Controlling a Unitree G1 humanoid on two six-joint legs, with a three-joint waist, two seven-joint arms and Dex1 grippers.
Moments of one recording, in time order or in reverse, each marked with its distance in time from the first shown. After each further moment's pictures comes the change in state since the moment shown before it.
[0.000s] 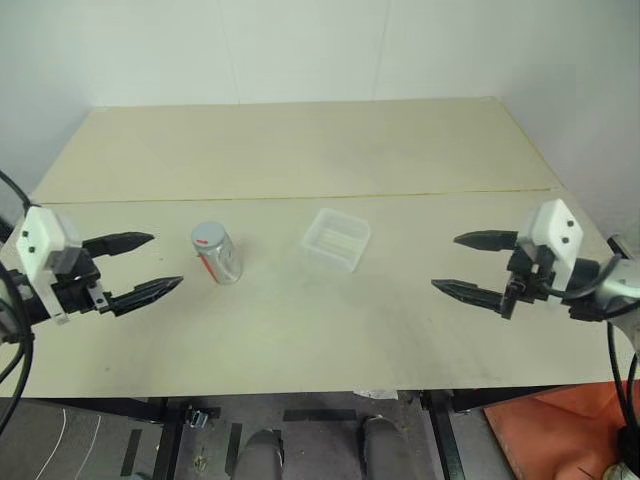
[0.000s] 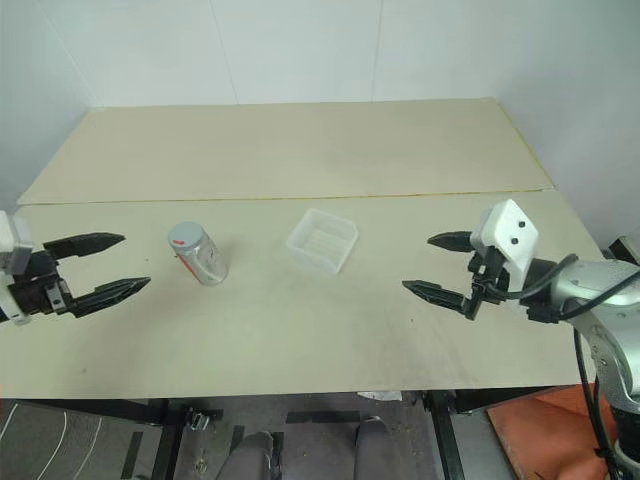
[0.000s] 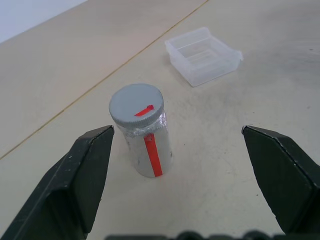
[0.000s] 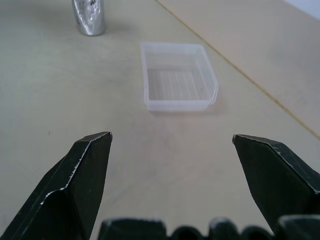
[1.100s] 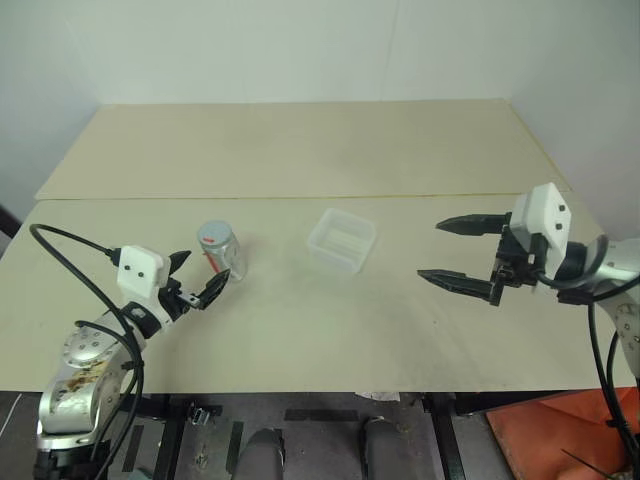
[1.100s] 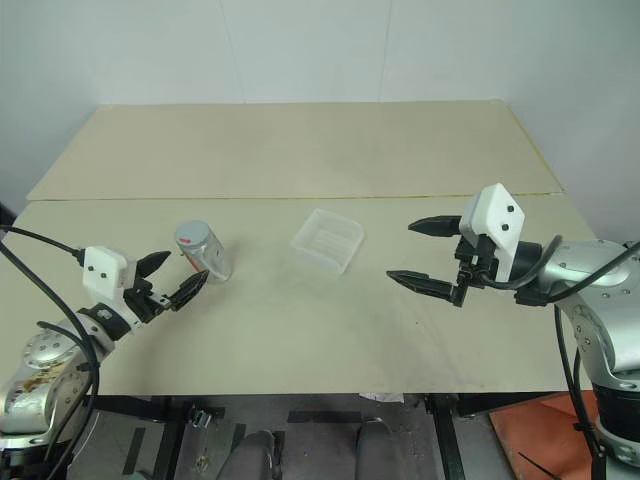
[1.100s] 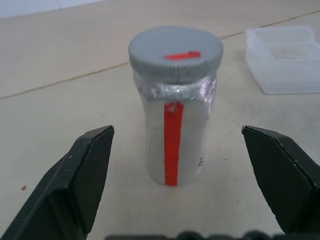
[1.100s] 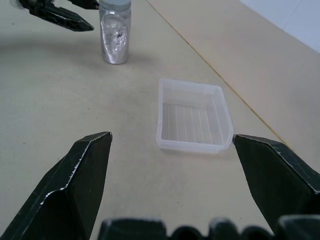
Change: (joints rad) left arm -0.048 -0.457 -0.278 -0.040 0.244 -0.041 0.555; right arm -0.107 0.035 0.070 0.047 -0.005 -0.066 0.067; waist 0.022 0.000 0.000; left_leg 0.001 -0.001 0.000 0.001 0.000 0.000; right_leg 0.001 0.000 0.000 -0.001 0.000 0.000
